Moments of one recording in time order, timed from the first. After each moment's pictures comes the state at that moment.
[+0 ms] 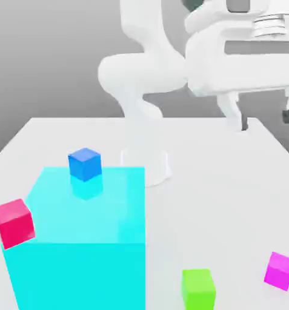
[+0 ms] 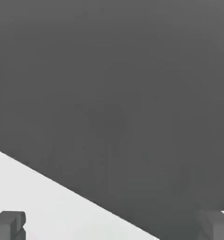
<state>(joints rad) 0.24 -0.16 0.10 -2.34 0.06 2.52 0.50</state>
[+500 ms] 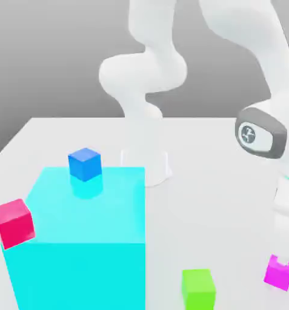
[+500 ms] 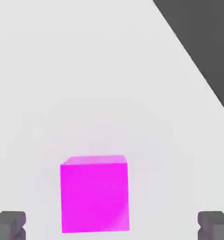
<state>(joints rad) 0.43 0.39 0.14 -2.36 -0.14 2.75 0.45</state>
